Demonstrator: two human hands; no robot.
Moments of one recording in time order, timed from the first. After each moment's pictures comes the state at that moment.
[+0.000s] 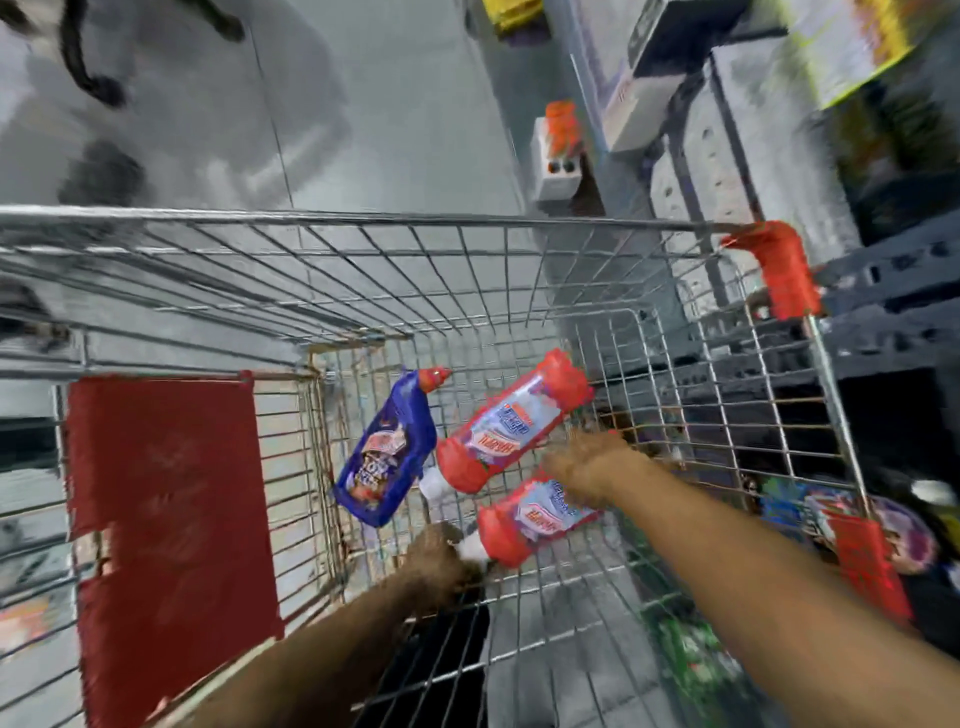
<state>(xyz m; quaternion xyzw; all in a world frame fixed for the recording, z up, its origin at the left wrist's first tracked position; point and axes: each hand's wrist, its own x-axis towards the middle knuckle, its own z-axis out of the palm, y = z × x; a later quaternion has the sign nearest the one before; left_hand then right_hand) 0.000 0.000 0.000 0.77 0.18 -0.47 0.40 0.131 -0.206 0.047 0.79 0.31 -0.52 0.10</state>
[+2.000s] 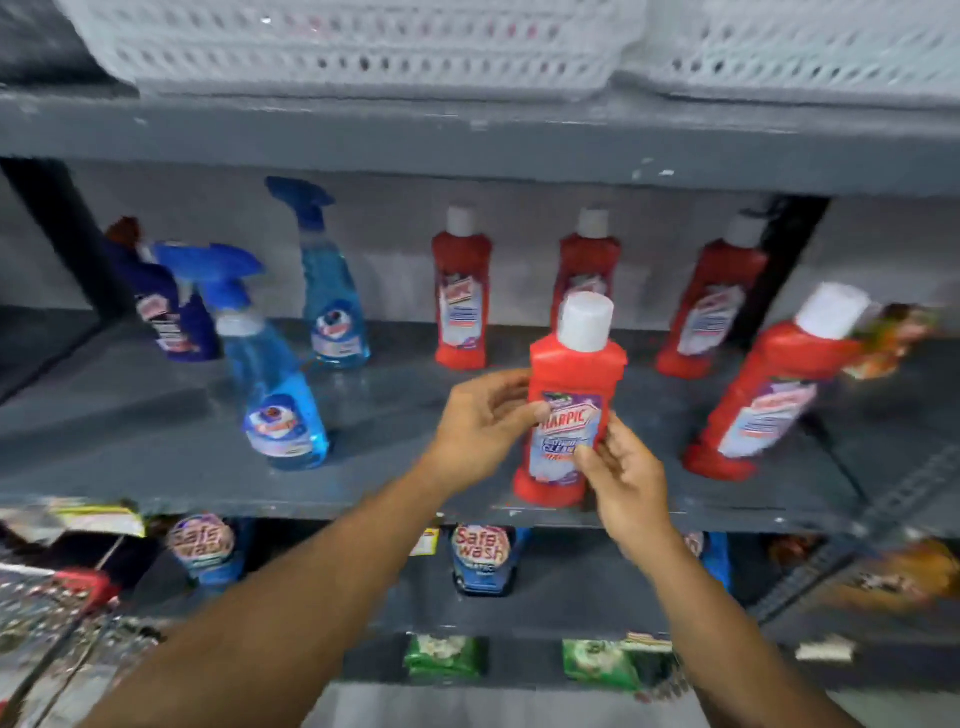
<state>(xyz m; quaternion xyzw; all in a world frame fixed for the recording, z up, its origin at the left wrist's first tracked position) -0.374 -0.484 0.412 0.48 -0.54 -0.41 0.56 -0.544 -0.520 0.335 0.58 -0.33 0.53 -0.53</state>
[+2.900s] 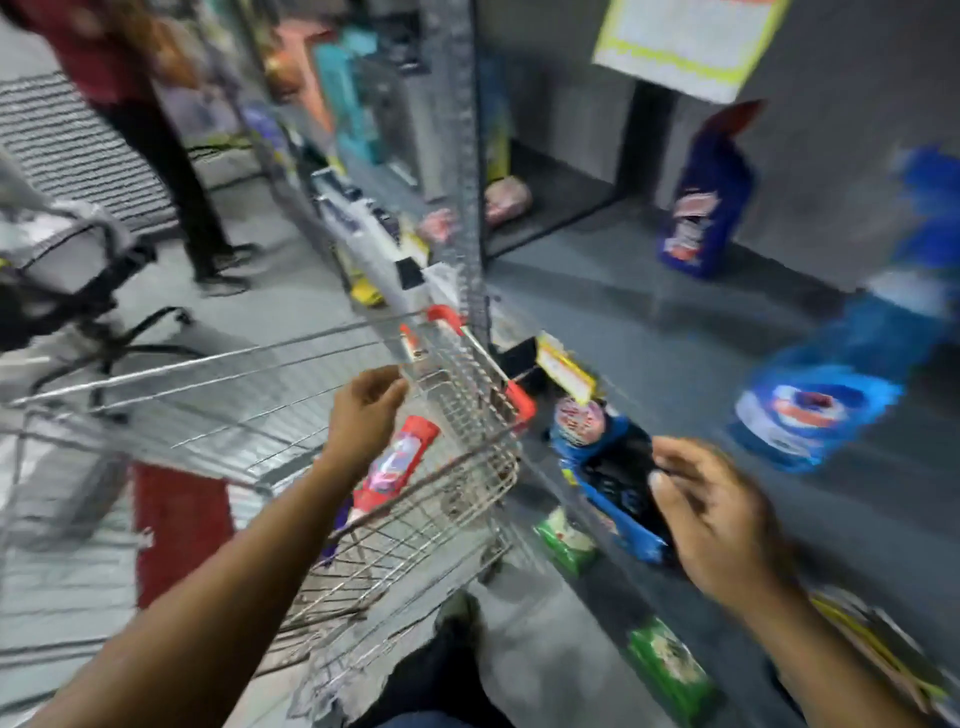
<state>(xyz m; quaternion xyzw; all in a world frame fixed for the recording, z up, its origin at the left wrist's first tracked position) -0.045 -0.130 0.318 0.81 0.00 -0.05 0.58 -0.263 -0.394 0.324 0.84 -0.14 0.20 -0.49</state>
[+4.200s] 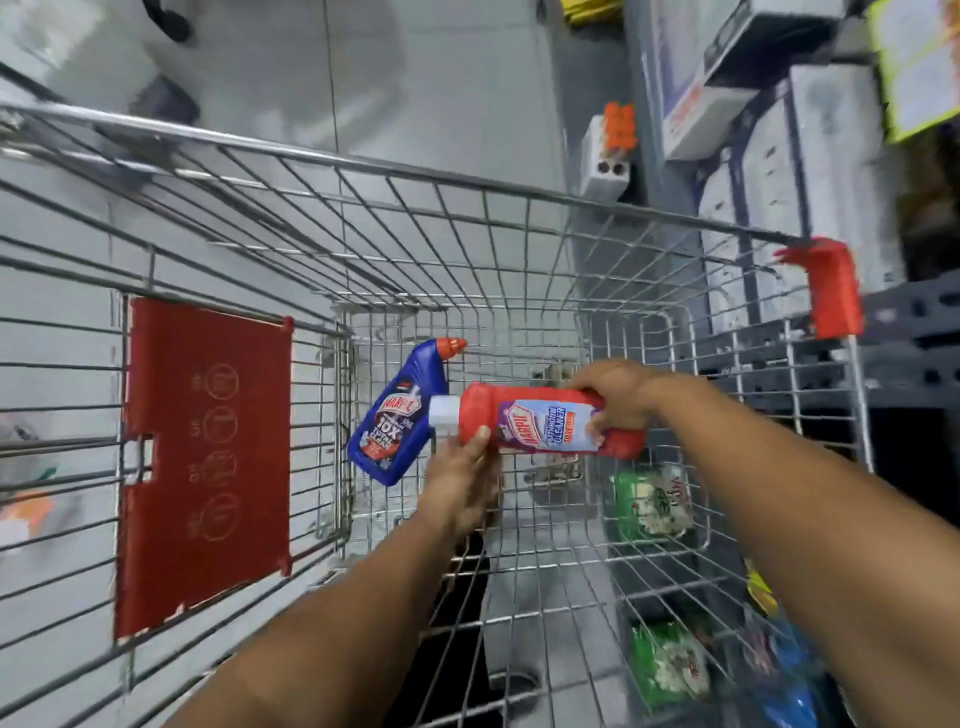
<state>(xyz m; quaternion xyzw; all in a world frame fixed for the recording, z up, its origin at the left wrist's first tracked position) 0.048 -0.036 0.027 0.25 0.52 -0.17 0.80 0.207 -0.212 0.071 0.83 0.22 -0.52 0.00</state>
